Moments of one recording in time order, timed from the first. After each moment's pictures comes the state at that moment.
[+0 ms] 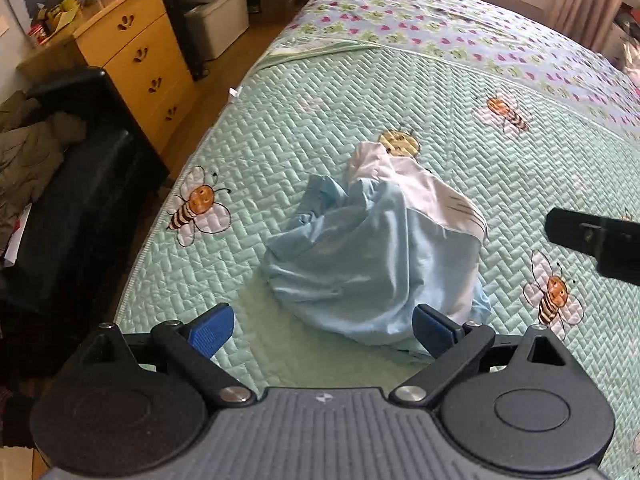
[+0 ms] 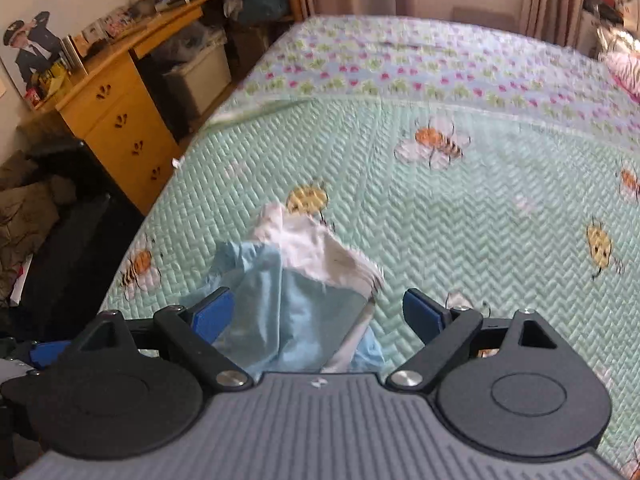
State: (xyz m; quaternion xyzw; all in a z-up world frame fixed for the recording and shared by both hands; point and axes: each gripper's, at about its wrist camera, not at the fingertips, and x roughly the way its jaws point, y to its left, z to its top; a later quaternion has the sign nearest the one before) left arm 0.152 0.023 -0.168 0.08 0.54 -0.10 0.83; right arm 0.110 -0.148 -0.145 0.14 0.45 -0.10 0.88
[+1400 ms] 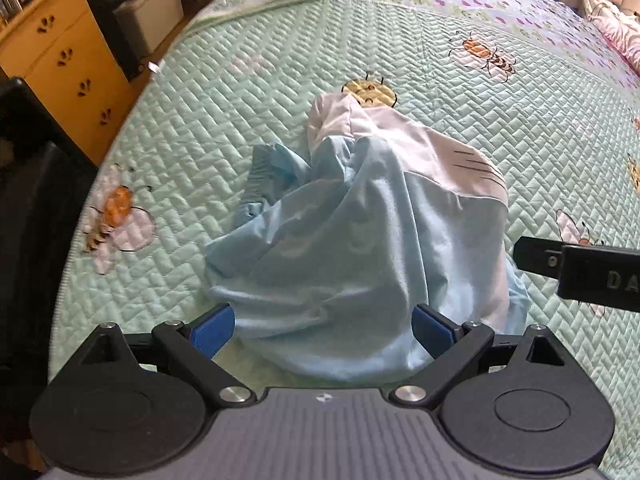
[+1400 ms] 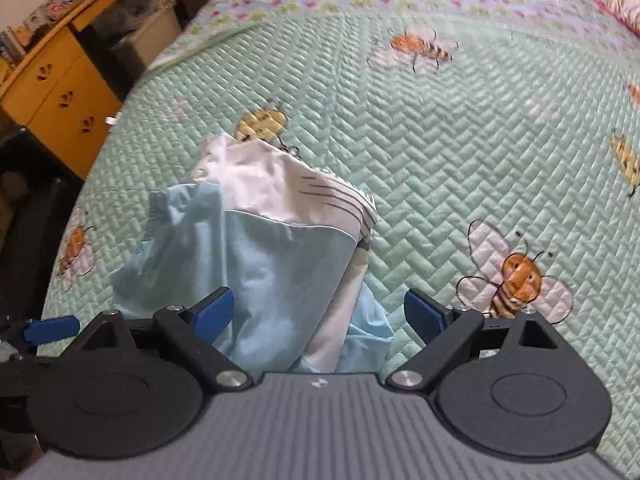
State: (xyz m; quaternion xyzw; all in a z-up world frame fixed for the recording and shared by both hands) left arm 0.222 0.009 -0.289 0.11 0.56 -0.18 0.80; right arm 0.146 -0.165 -0.278 0.20 0.50 -0.15 0.83
